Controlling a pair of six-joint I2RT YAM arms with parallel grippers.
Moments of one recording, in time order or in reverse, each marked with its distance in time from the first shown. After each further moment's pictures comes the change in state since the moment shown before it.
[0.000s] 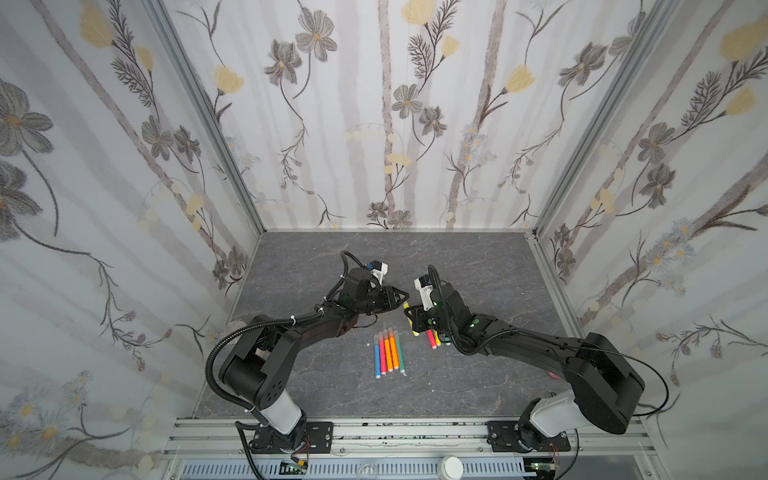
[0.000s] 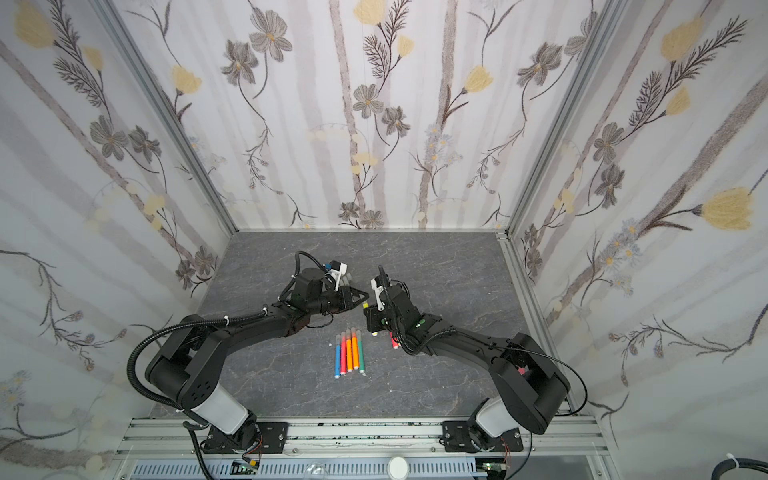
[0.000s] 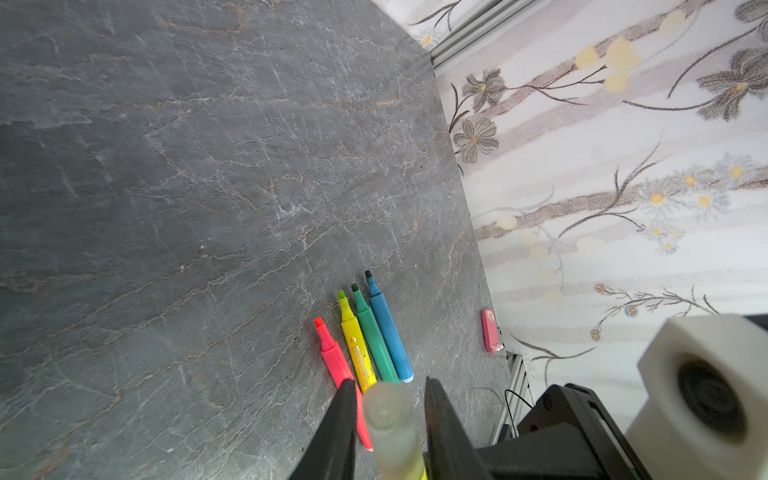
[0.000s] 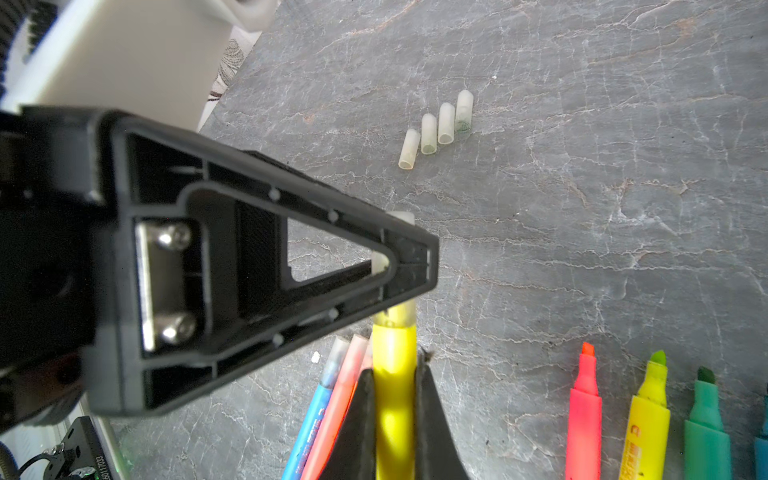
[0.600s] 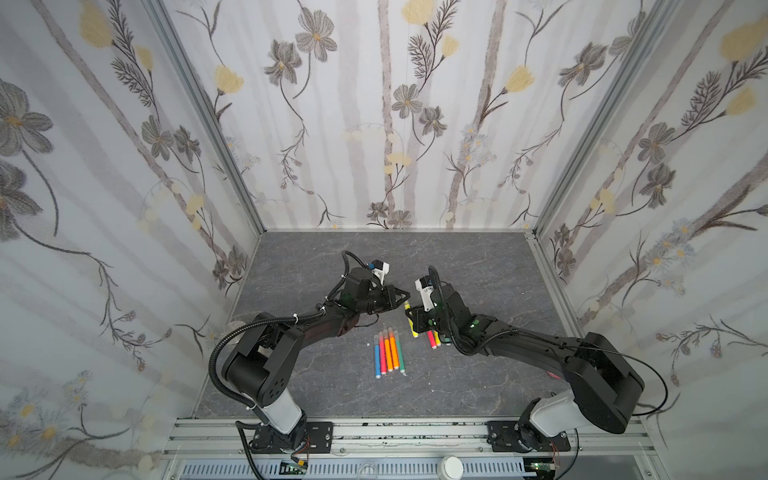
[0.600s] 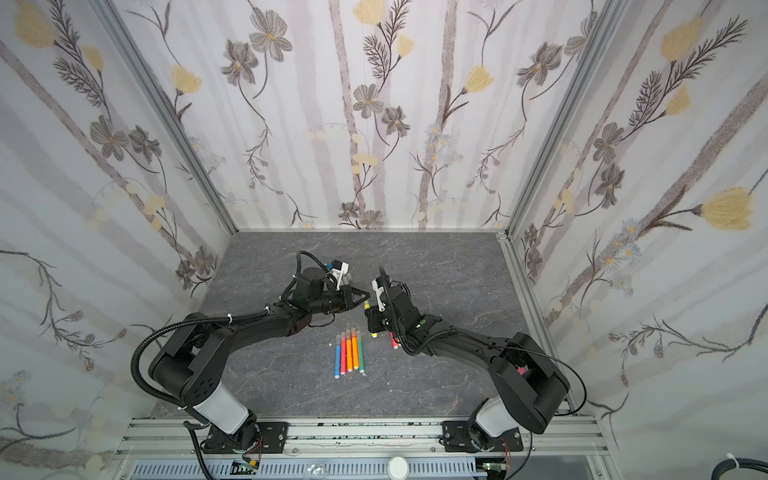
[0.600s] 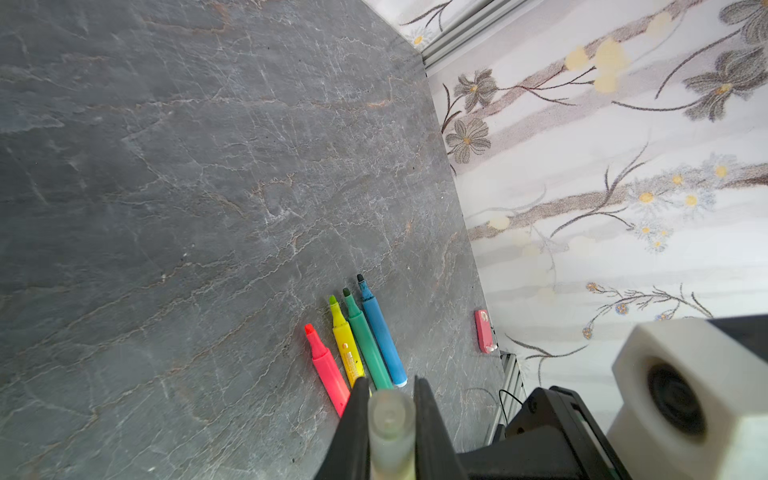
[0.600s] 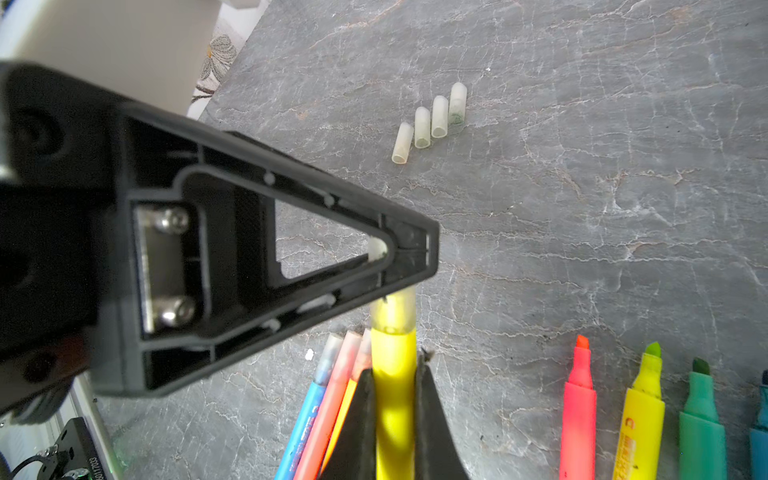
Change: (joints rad) left arm 0.000 0.022 0.007 0.034 0.011 -0.008; right arm -0.001 0.003 -0.009 0.002 0.001 0.004
